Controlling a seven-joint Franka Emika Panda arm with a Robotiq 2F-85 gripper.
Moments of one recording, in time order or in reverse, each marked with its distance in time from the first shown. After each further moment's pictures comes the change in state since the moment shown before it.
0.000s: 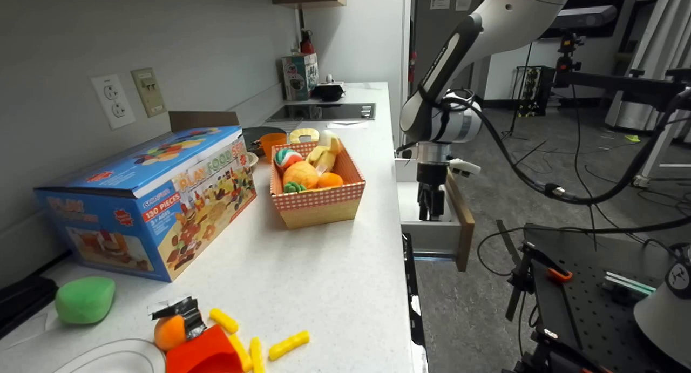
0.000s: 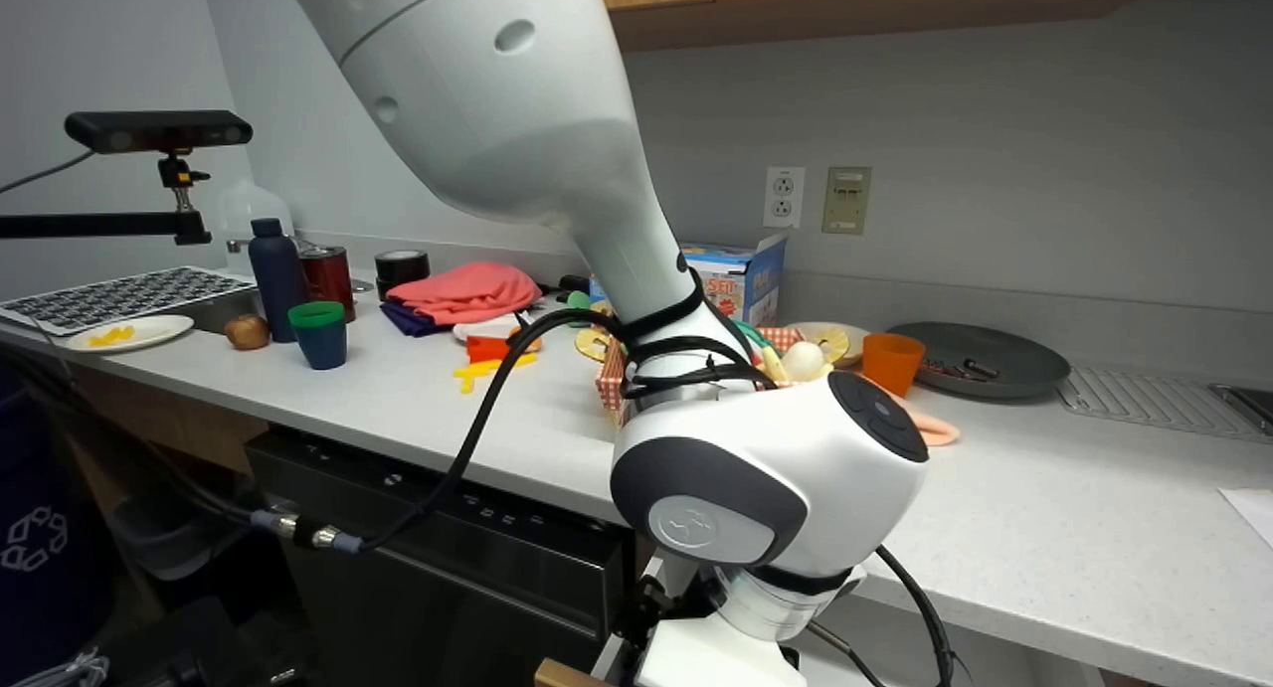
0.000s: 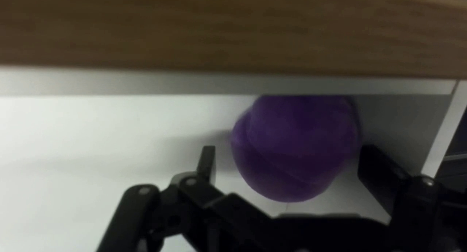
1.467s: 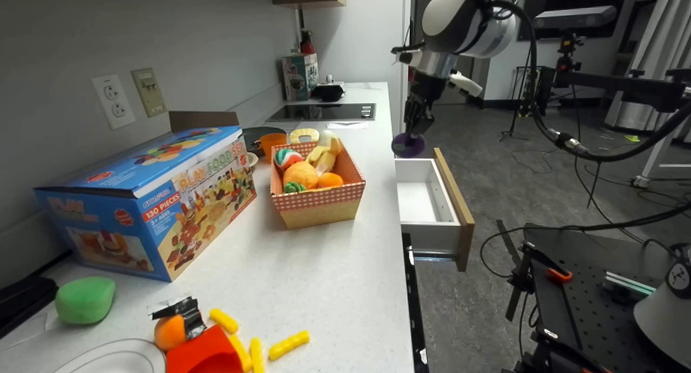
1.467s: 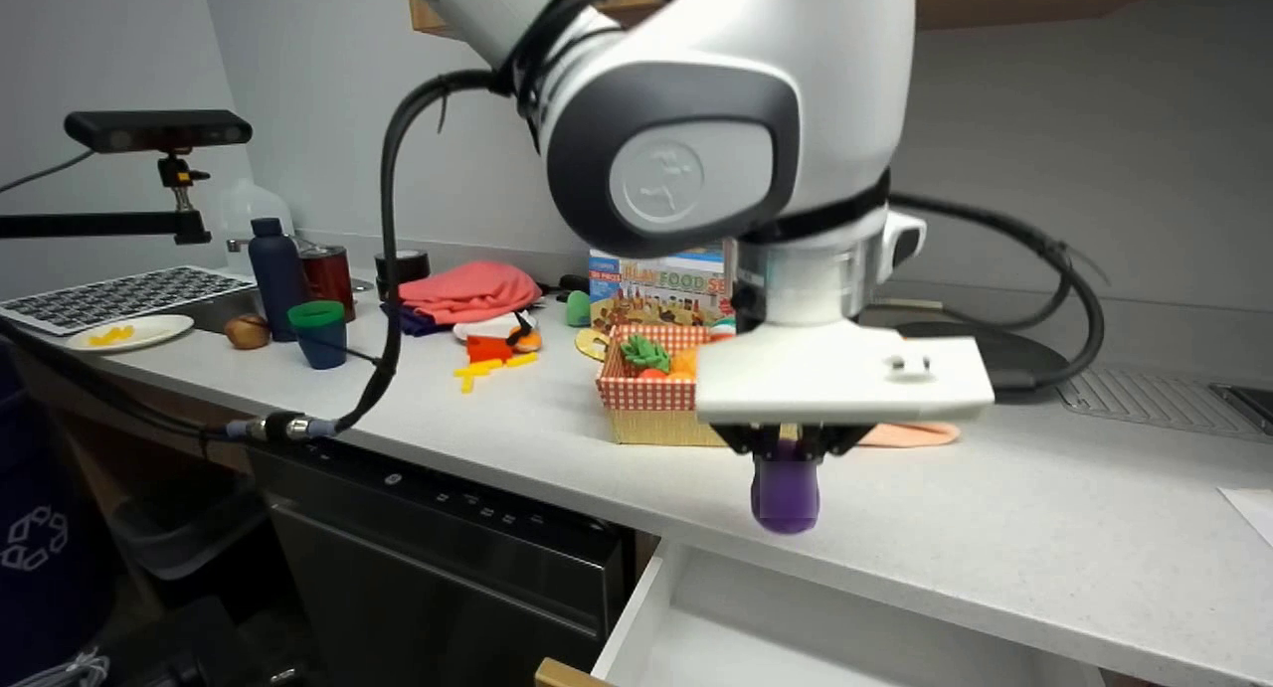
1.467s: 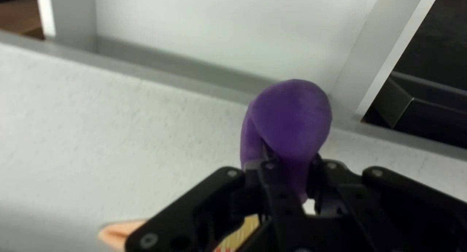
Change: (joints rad) arm 0.054 -0.480 -0.032 -0.085 -0.243 0.103 0.096
